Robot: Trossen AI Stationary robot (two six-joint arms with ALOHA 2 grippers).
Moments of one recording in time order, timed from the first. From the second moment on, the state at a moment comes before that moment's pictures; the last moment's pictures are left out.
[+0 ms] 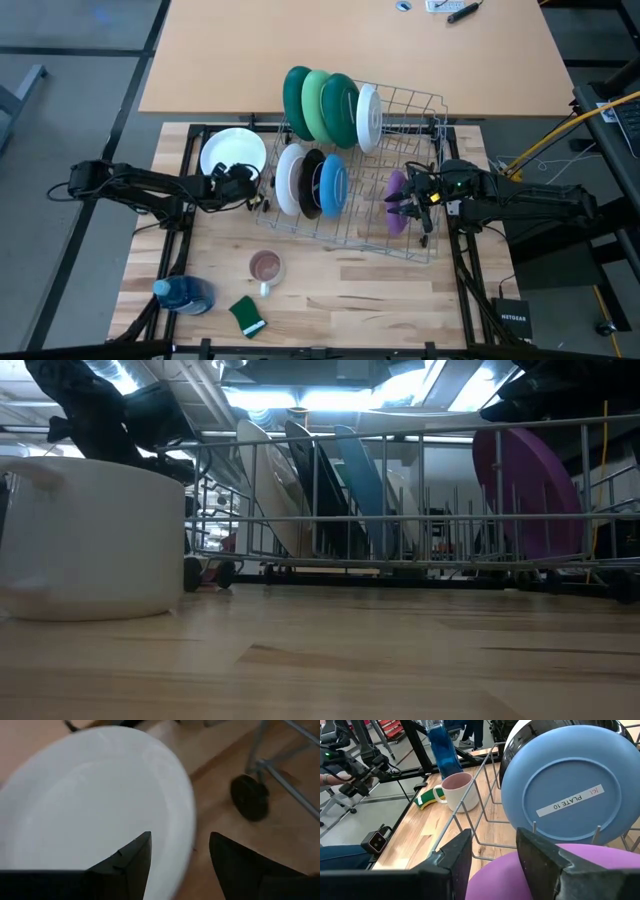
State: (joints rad) left arm 0.14 1.17 0.44 -0.29 -0.71 -0.53; right arm -0.15 0.60 0.50 -0.21 -0.33 0.12
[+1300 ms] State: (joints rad) left arm 0.30 1.17 0.43 -0.45 -0.52 -0.28; right arm -0.15 0.60 0.50 -0.22 -0.33 0.12
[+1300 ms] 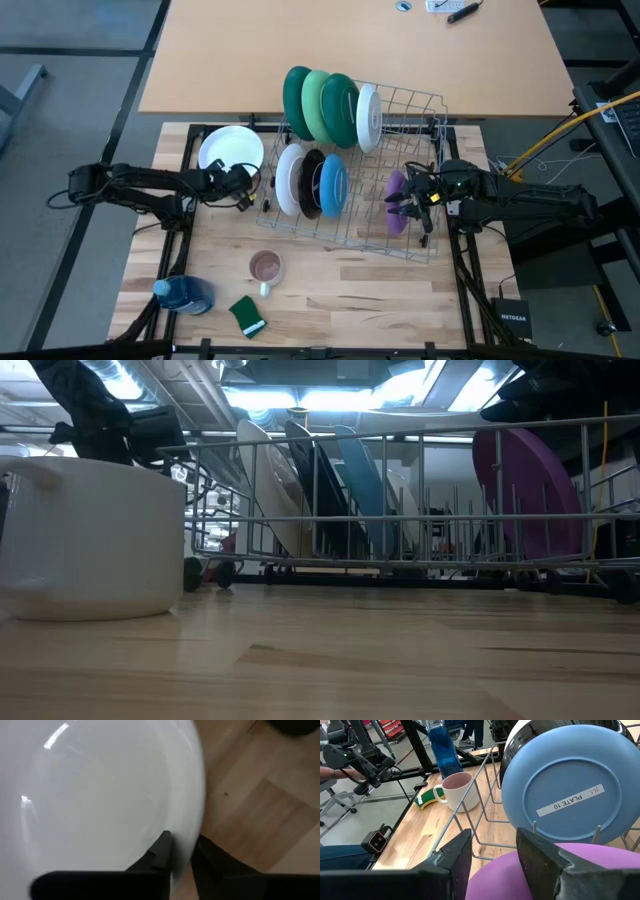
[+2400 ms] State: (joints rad) left arm 0.30 1.05 0.60 -0.56 -0.49 -0.44; right arm -0.15 0.60 0.50 -0.22 -0.33 0.12
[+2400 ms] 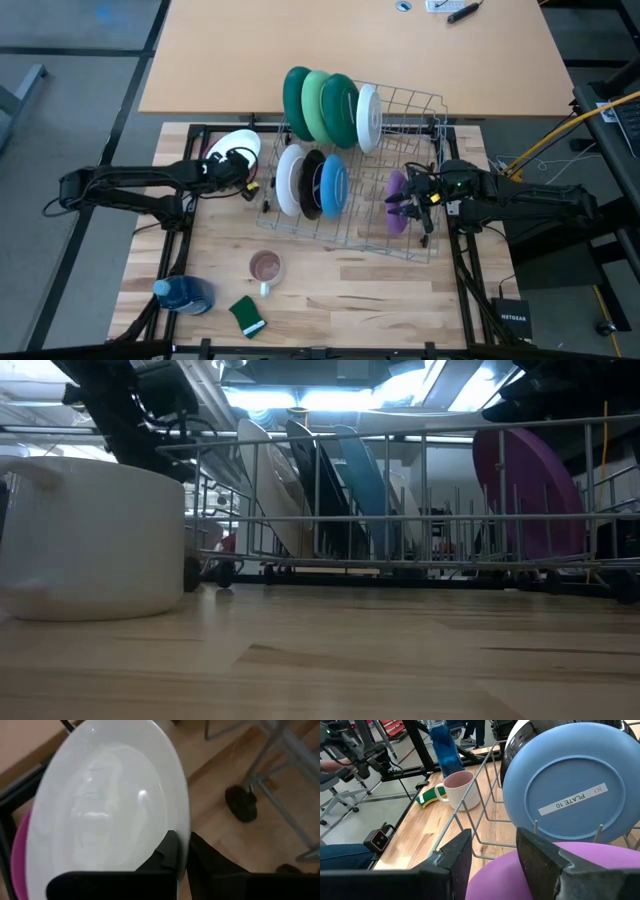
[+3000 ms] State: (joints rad) left arm 0.30 0.78 0.62 -0.60 -0.50 -0.47; right arm -0.15 0.60 0.49 -0.19 -0.32 0.12
